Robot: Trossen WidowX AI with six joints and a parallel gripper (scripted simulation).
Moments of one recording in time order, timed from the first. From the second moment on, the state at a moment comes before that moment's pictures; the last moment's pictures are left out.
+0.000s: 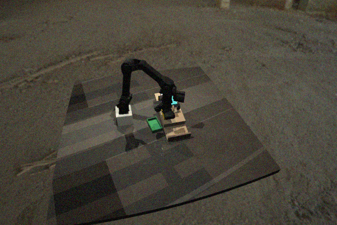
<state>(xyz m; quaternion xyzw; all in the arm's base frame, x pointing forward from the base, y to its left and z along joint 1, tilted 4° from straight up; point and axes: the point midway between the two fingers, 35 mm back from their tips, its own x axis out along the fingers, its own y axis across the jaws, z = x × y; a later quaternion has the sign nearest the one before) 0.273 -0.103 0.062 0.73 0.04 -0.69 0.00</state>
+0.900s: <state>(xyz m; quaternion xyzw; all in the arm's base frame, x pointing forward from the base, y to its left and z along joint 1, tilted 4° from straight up) 0.271 -0.107 0.114 0.73 0.04 -0.69 0.00</state>
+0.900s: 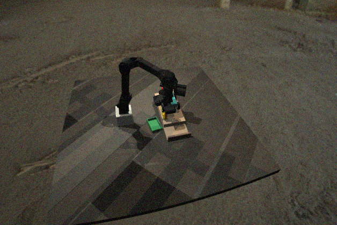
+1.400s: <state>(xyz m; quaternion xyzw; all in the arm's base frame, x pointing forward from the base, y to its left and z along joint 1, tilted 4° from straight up) 0.300 -0.056 0.137 0.72 0.21 -0.62 0.22</state>
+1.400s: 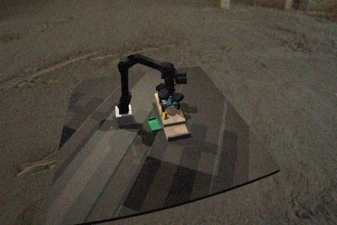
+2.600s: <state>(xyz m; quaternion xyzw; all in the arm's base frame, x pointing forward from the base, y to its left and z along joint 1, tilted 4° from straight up) 0.294 0.100 0.143 0.56 0.56 -0.40 0.46</state>
